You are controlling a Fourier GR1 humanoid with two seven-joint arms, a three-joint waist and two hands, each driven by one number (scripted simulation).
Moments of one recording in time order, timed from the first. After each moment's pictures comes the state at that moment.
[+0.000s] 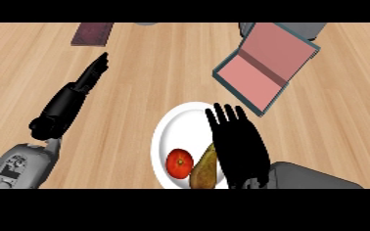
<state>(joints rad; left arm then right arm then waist) -0.25 0.48 -0.25 -1.51 0.11 0.01 -0.08 -0.70 -0.50 1.02 -1.81 0.35 0.29 1.21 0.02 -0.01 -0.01</state>
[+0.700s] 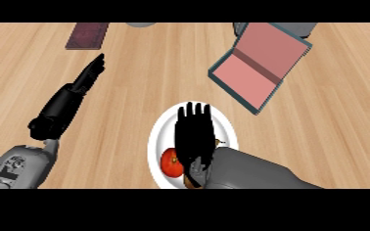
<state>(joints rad) -0.24 0.48 -0.23 -1.50 0.10 0.01 -0.09 -0.77 -0.17 1.03 -1.43 0.43 0.34 1.23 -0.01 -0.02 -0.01</state>
